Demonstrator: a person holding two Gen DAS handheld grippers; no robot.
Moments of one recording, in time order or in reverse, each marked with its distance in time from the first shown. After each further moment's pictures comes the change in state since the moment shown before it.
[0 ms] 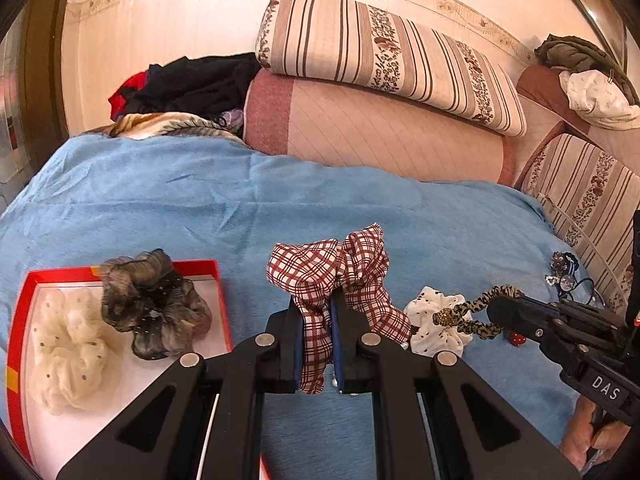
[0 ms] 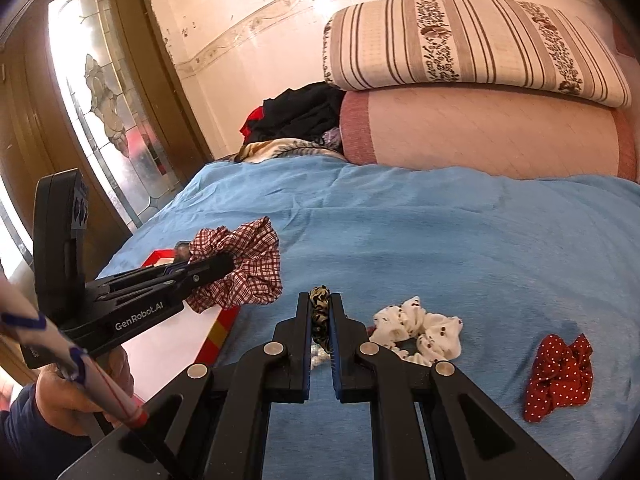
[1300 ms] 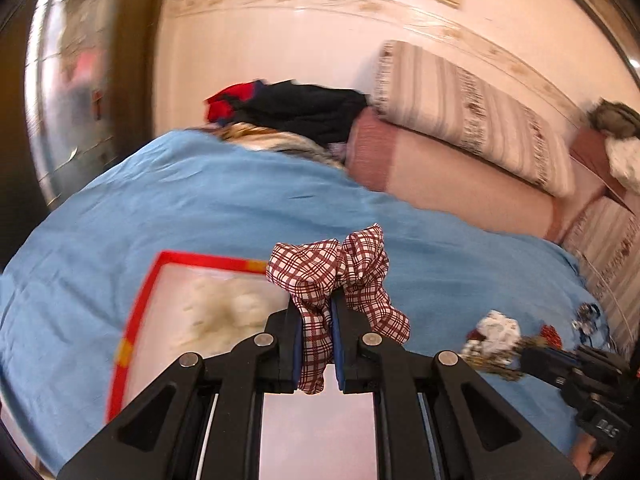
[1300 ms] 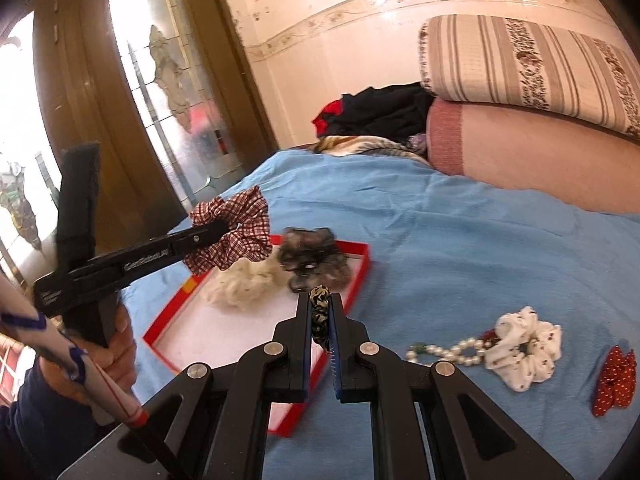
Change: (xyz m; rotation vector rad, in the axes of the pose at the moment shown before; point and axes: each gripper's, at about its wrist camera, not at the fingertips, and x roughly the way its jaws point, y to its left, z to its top) left arm -0.100 0.124 -0.017 -0.204 -0.091 0.184; right arm 0.005 0.107 -0.012 -0.128 0.005 0.159
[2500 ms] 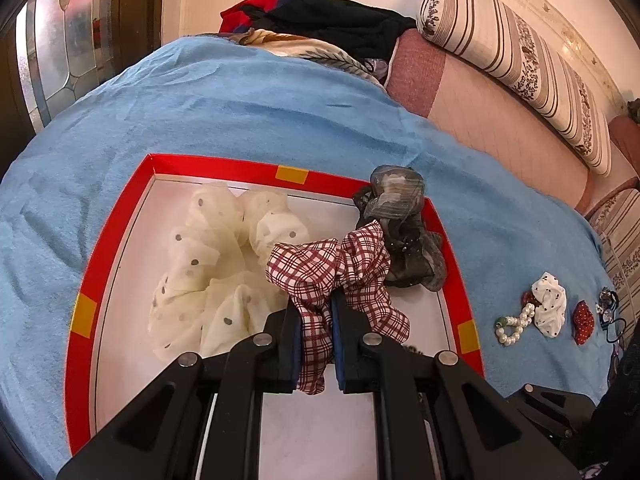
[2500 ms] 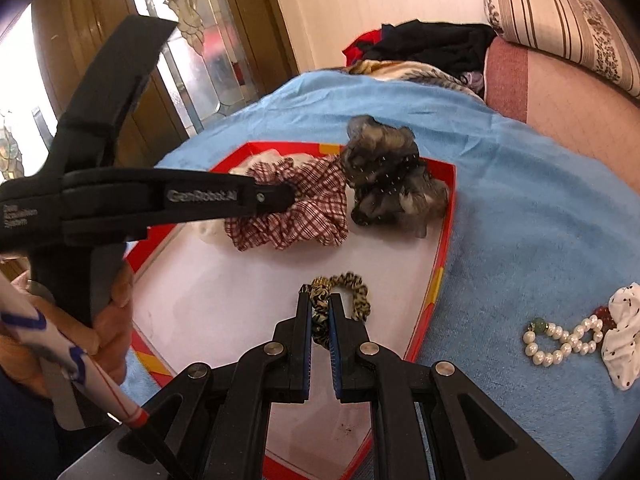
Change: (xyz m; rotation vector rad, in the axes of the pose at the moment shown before) left arm 0.089 0.030 -0.028 -0.053 0.265 0.010; right arm 0.128 0.045 -0.044 -0.077 0.214 0.006
